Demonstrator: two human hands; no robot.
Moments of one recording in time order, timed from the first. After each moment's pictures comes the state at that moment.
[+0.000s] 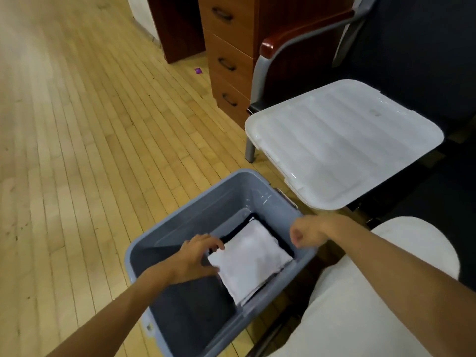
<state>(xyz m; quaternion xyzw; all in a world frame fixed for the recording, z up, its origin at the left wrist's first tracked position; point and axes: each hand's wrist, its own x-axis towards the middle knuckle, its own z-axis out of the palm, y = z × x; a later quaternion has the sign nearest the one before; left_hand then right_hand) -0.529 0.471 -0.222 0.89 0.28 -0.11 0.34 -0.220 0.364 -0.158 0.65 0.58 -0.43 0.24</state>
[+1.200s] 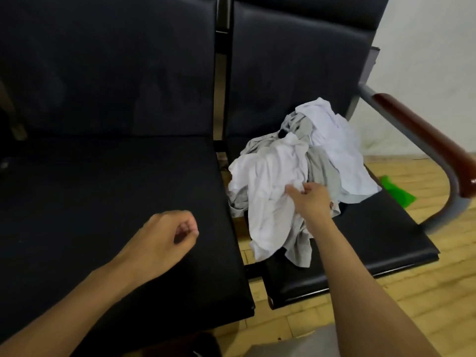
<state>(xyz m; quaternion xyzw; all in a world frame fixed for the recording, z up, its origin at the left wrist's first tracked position) 0.026 0.037 -0.133 0.91 -0.15 -0.13 0.37 0.067 -0.269 -0.146 0.81 -0.29 0.12 -0.49</state>
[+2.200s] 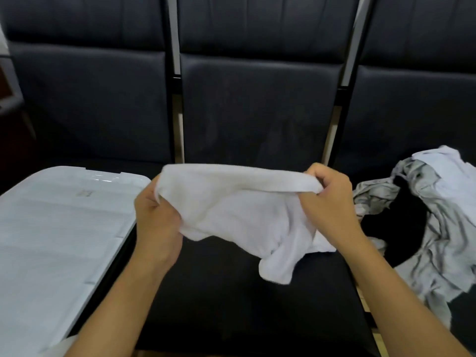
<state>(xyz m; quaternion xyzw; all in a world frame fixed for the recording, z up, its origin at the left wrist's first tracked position) 0.006 0.215 -0.049 0.63 0.12 0.24 0.73 0.060 -0.019 -0.037 0.83 0.10 0.18 -0.52</state>
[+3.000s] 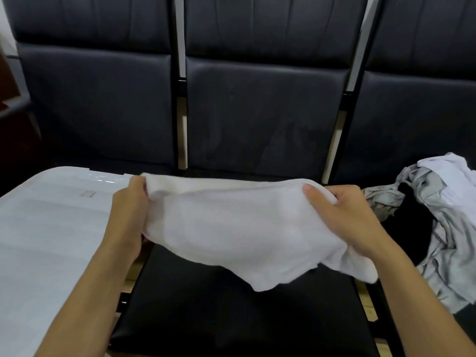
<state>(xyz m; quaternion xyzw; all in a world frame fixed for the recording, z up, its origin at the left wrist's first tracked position) 0.021 0.262 -0.042 0.68 0.30 0.15 0.65 0.063 -0.045 -0.033 0.88 0.04 0.03 -0.46</state>
